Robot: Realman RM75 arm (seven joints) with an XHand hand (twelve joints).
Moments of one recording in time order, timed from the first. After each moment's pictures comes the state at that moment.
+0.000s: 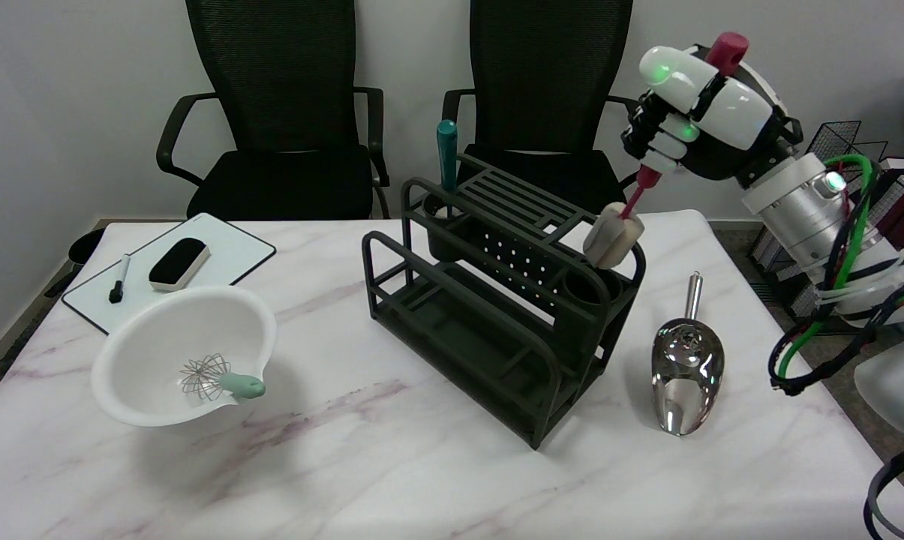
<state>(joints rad) -0.34 -0.82 -1.24 1.84 0.16 0.46 2.30</state>
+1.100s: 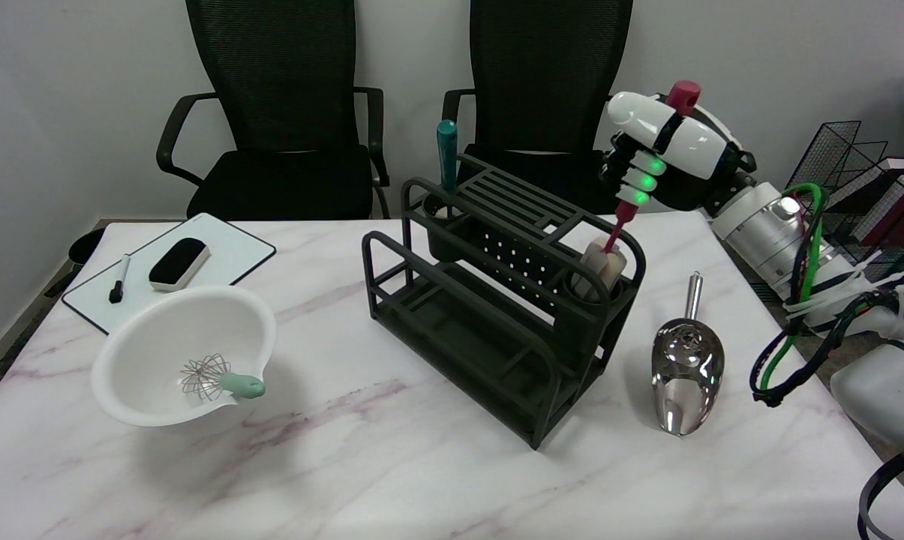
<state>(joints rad) -0.30 -0.79 -1.36 1.74 0.19 0.44 2.30</state>
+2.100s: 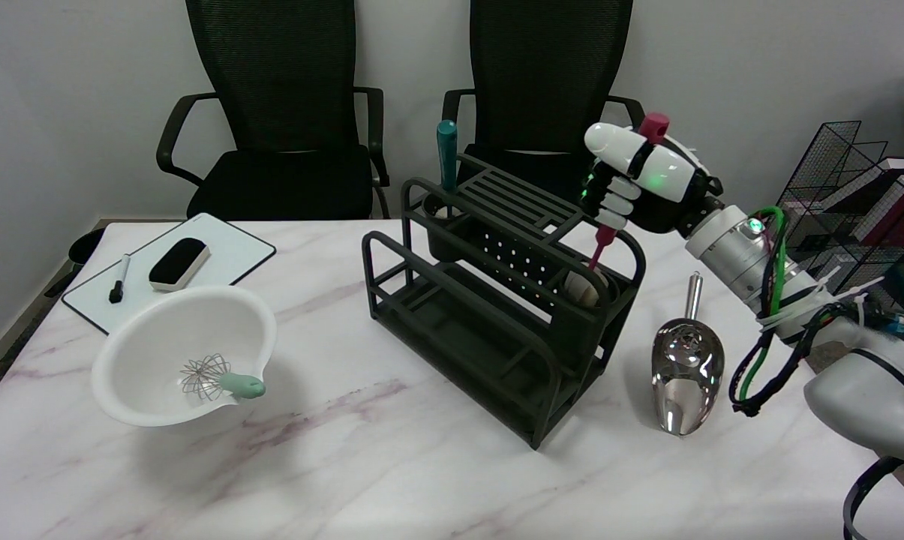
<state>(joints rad) -0.22 -0.79 -1.50 1.62 0.21 0.48 2.30</state>
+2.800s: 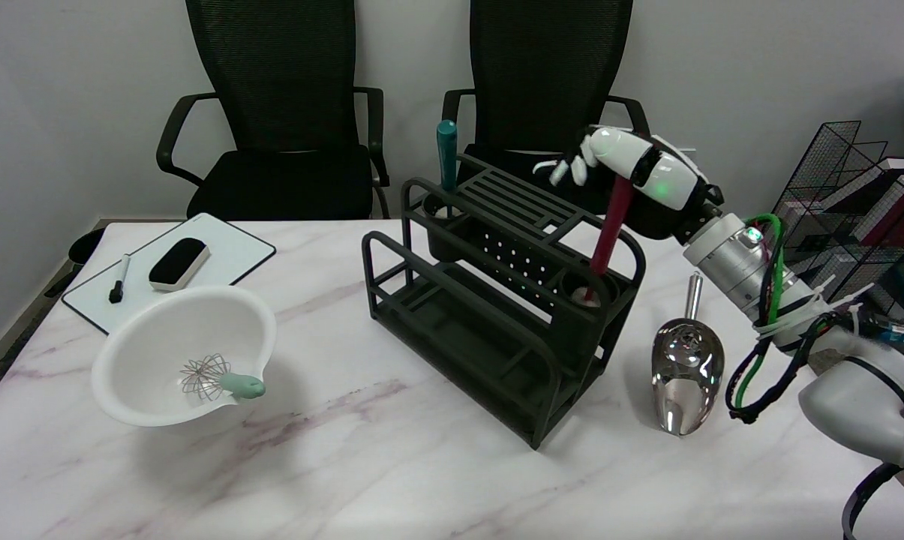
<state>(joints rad) -0.21 -0.79 -1.54 1.56 0.21 0.59 2.30</state>
